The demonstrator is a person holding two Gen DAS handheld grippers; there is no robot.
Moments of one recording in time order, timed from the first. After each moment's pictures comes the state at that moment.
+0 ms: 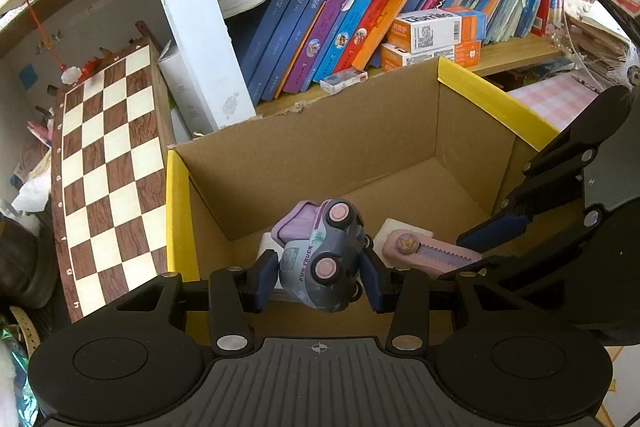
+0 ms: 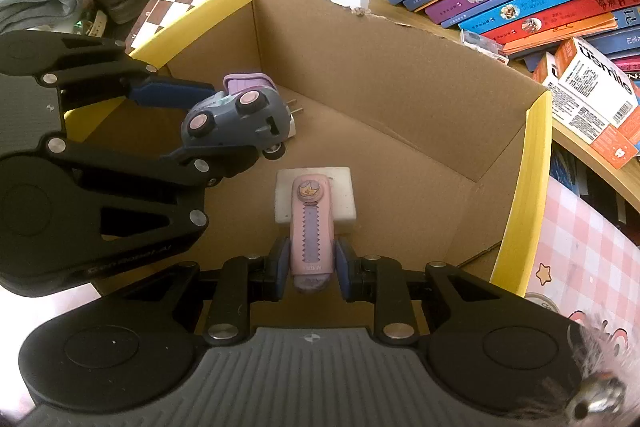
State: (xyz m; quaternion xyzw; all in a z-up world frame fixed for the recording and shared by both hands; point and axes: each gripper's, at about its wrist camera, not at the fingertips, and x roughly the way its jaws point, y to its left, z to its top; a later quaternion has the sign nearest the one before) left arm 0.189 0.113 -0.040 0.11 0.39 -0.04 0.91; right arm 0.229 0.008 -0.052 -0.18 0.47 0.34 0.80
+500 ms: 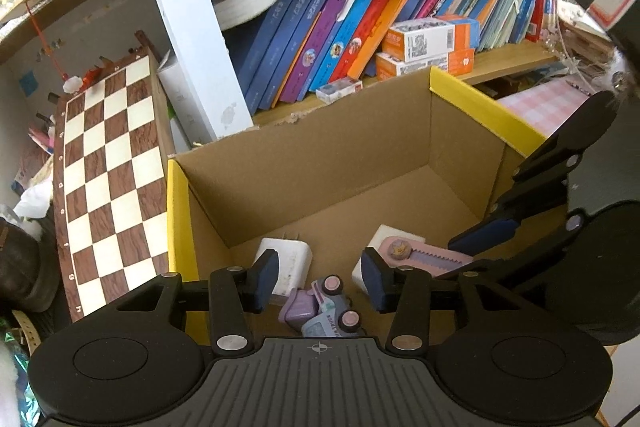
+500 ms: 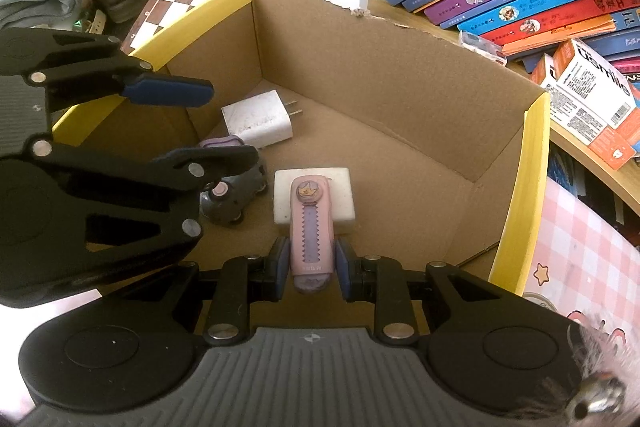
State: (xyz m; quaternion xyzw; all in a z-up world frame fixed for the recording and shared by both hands) left arm 0.181 0.110 -0.032 0.11 0.37 -0.05 0.92; right arm 0.227 0.009 -0.049 -0.18 0.47 0.33 0.80
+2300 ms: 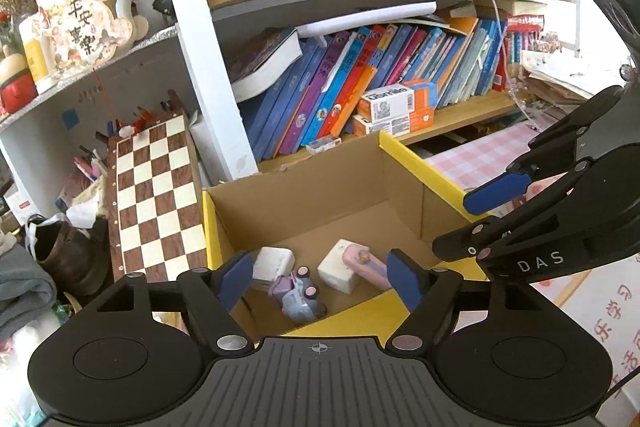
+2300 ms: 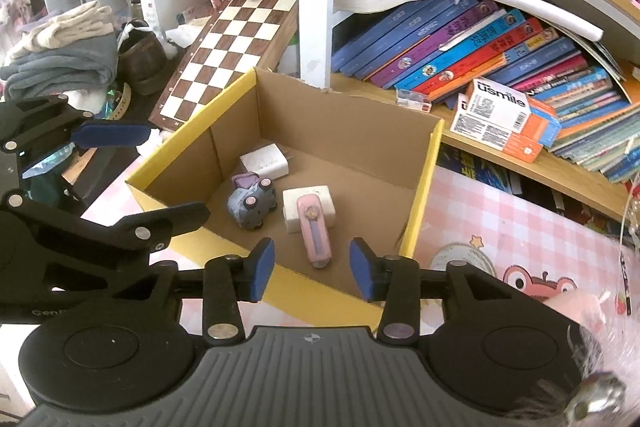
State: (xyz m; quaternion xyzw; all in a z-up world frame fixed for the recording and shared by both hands) left arm 0.075 0.082 0.034 0.11 0.31 -0.04 0.94; right arm 0.132 -0.053 0.034 -0.13 0.38 0.30 0.86
